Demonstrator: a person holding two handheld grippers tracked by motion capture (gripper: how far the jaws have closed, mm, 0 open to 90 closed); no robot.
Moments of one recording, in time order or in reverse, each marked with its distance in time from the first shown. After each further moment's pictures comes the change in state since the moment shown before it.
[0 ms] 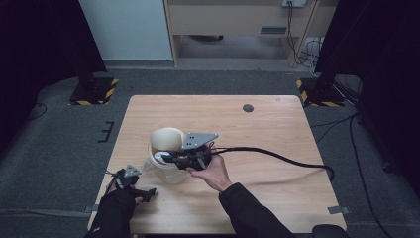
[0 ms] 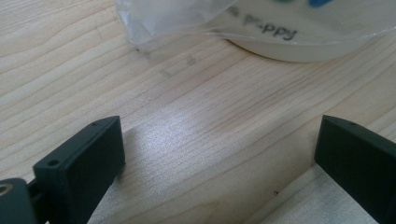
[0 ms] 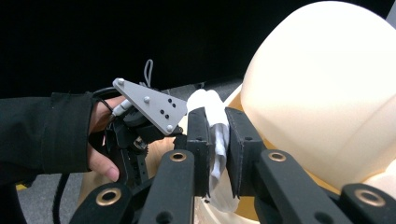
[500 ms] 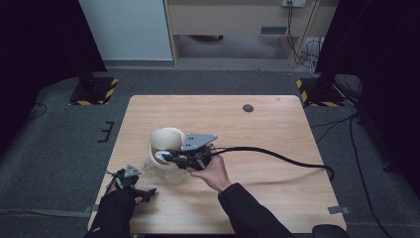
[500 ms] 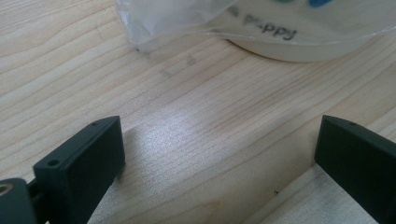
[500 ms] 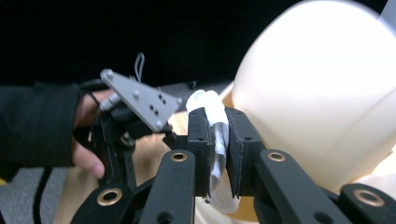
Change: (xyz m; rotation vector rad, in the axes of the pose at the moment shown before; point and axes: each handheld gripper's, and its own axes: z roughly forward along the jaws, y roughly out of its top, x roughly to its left) left arm 0.000 0.000 0.000 0.000 0.000 0.000; right arm -0.002 -0.004 0.003 0.016 -0.029 -0.052
